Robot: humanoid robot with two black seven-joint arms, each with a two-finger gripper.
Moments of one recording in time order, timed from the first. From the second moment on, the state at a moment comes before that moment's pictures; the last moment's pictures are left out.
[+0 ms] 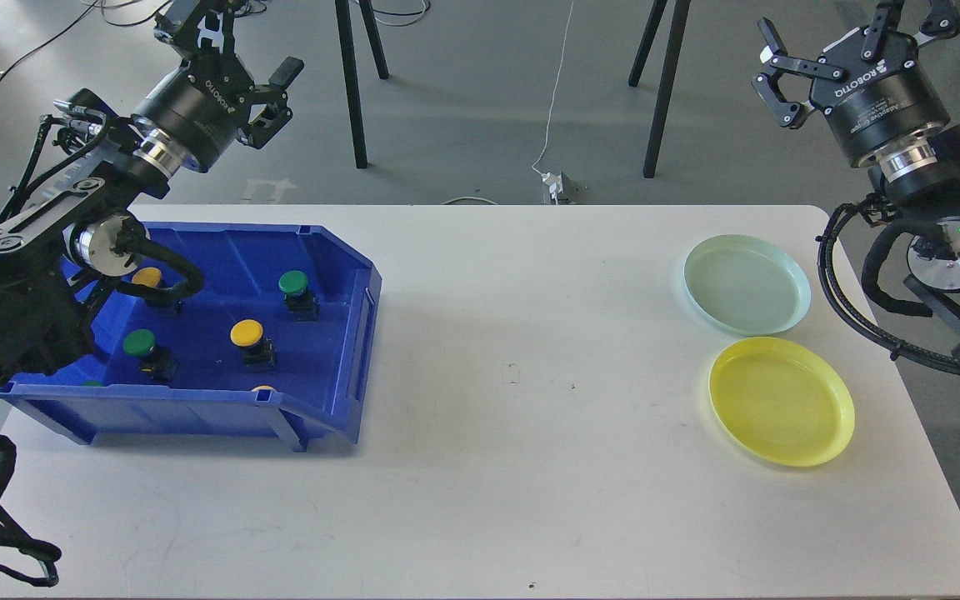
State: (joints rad) left arm -0.97 0.38 -0.53 -0.61 0.26 -0.49 -0.49; right arm 0.89 -0.56 0.55 0.91 0.21 0.49 0.49
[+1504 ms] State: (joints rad) left arm -1.57 0.78 0.31 -1.21 1.06 -0.49 -0.49; right arm 0.84 -0.56 0.55 0.90 0.20 0.49 0.49
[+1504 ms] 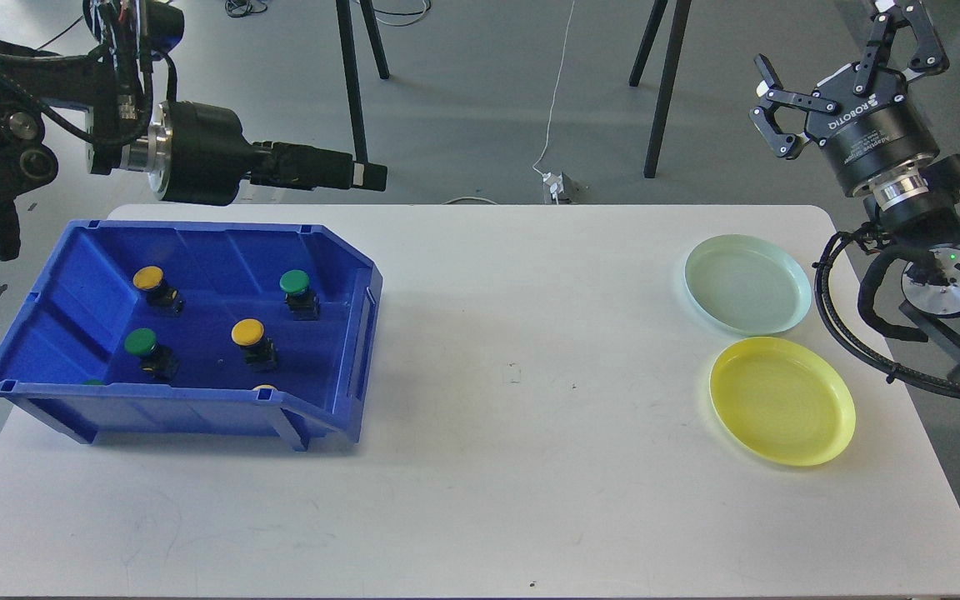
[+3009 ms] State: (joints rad) left arm -1.26 0.53 0.53 -0.73 1.19 -0.49 -0.49; right arm 0.81 -0.55 0.55 0.88 0.20 0.49 0.49
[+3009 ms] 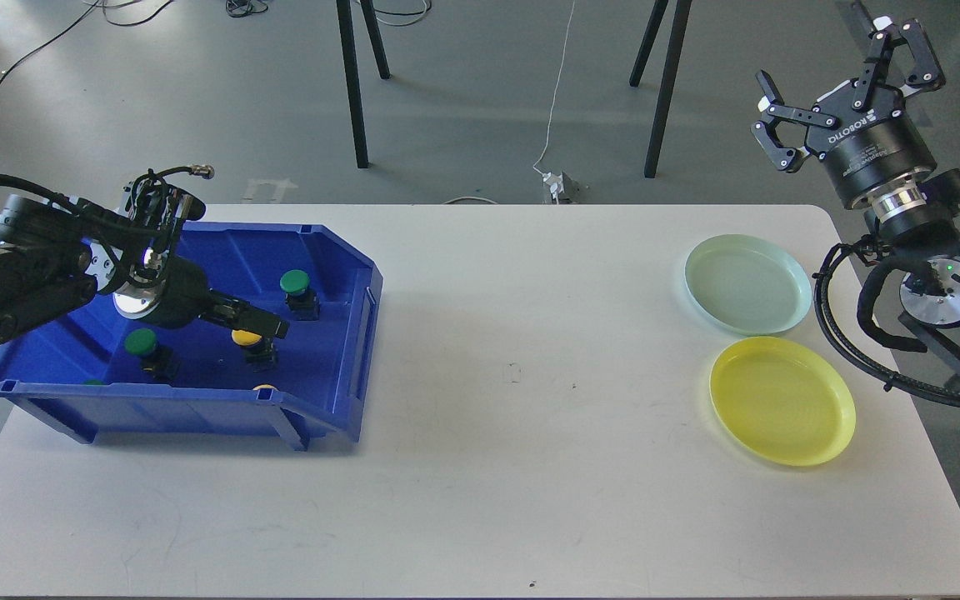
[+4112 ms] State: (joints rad) left arm -1.11 0.44 0.47 -0.53 1.19 -0.45 -0.49; right arm 0.78 -0.55 0.56 0.88 0.20 0.49 0.49
